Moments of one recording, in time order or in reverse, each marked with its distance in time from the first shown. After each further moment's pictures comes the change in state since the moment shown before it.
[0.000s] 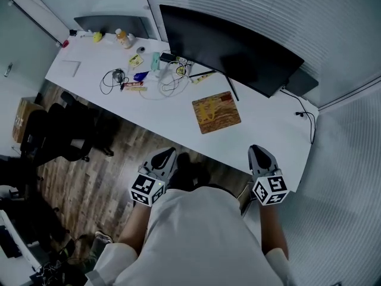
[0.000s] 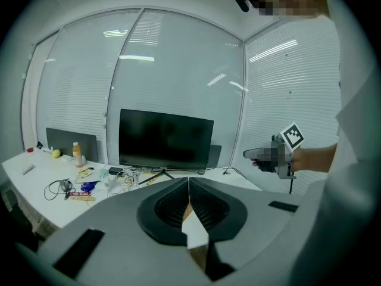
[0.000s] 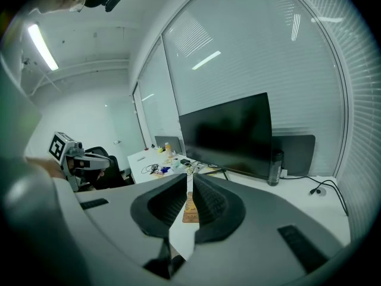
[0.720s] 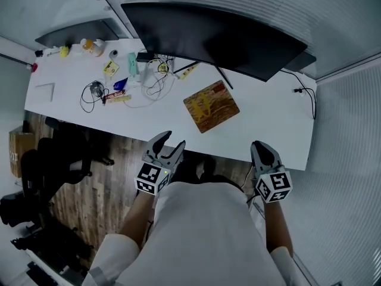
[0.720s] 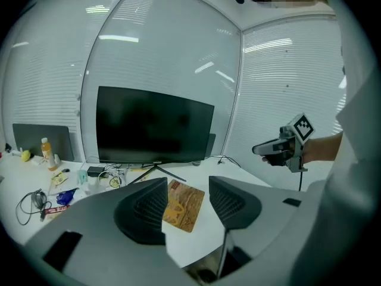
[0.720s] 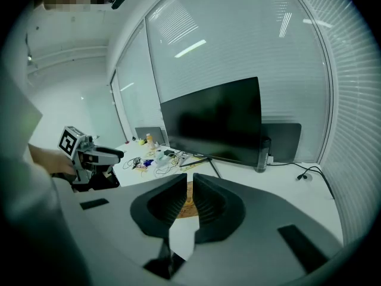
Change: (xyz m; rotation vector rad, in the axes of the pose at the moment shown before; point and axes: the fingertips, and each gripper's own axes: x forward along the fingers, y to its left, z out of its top) left arm 0.100 0.062 -0.004 0.059 0.119 -0.195; right arm 0.038 -0.011 -0.016 0.076 0.107 -0.178
